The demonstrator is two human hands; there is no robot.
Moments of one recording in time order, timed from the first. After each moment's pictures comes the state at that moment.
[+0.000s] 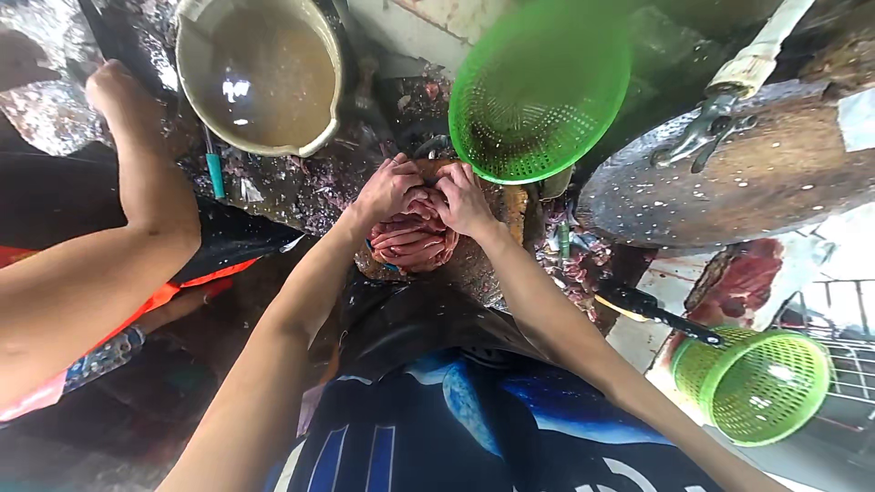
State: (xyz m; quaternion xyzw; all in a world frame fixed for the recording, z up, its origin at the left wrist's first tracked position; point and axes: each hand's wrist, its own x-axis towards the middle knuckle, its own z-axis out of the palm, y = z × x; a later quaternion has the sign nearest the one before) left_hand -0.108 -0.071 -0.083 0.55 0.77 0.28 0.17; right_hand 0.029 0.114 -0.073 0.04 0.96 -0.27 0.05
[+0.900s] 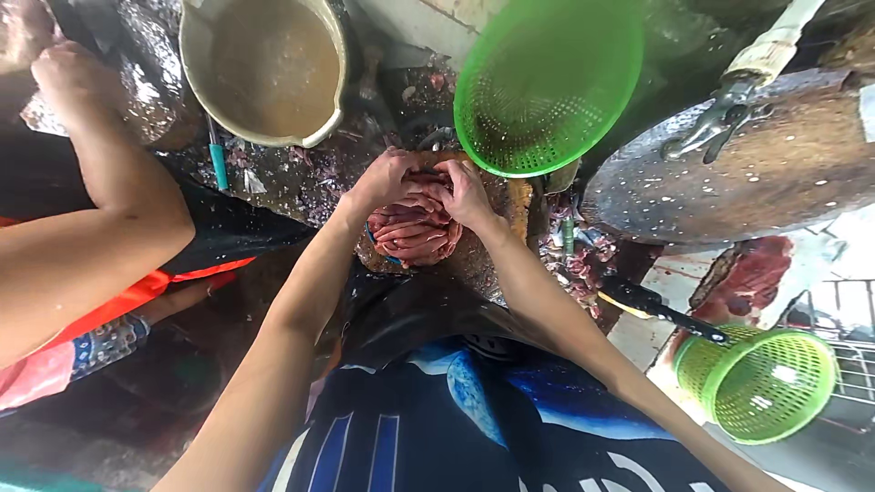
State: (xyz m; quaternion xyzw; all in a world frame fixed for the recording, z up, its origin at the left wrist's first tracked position) left_hand -0.119 -0.072 -0.068 0.46 0.79 0.26 0.30; right_hand 0.027 0.107 -0.075 0.11 0.93 -0.36 0.03
